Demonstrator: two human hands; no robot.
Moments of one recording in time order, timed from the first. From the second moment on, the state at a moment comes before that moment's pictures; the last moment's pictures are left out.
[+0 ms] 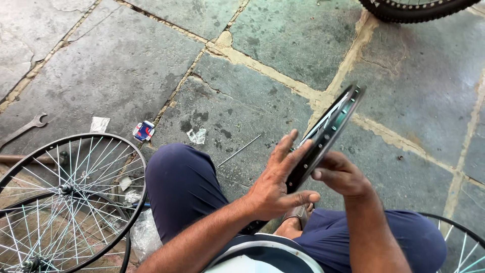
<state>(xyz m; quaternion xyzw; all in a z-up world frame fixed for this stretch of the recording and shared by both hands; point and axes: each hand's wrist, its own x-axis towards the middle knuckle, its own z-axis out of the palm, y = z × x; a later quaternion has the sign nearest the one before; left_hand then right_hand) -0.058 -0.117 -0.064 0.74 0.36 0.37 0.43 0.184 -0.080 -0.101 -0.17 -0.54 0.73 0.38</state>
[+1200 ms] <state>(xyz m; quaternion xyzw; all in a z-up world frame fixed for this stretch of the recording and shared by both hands) -0.060 -0.112 -0.061 0.72 0.39 0.35 0.46 0.121 -0.105 -0.127 -0.48 -0.71 -0.04 0.52</state>
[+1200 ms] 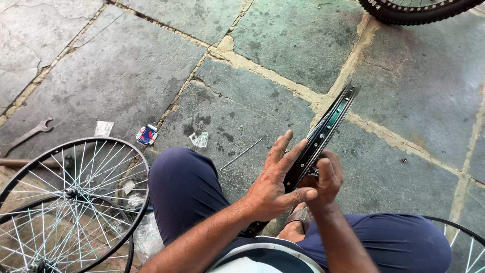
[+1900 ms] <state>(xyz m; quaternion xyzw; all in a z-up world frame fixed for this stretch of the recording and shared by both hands) -0.059 -0.115 -0.059 0.71 0.37 0.38 0.47 0.115 -0.108 -0.101 -0.52 -0.69 -0.09 0.49</state>
